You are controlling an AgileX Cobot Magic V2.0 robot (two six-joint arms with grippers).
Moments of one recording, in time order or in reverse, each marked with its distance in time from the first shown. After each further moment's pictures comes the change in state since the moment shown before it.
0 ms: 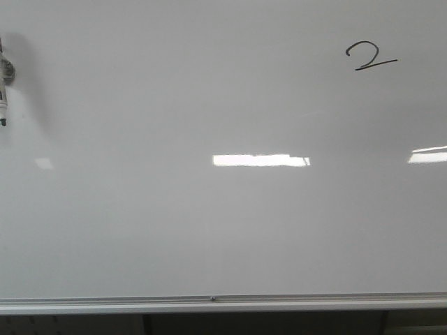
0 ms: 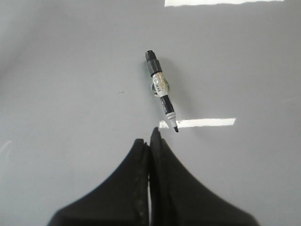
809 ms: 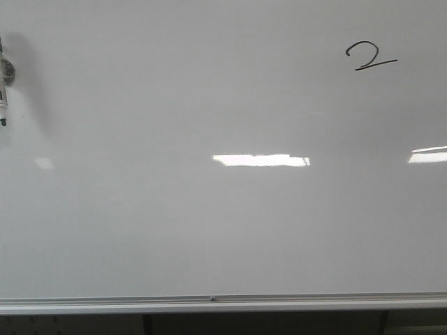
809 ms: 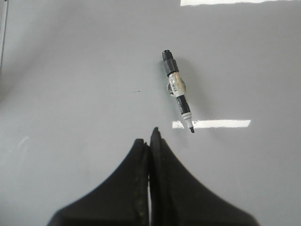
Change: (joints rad) left arm 0.060 0.000 0.000 0.000 0.000 -0.002; right arm 0.000 0.000 0.000 0.000 0.000 0.000
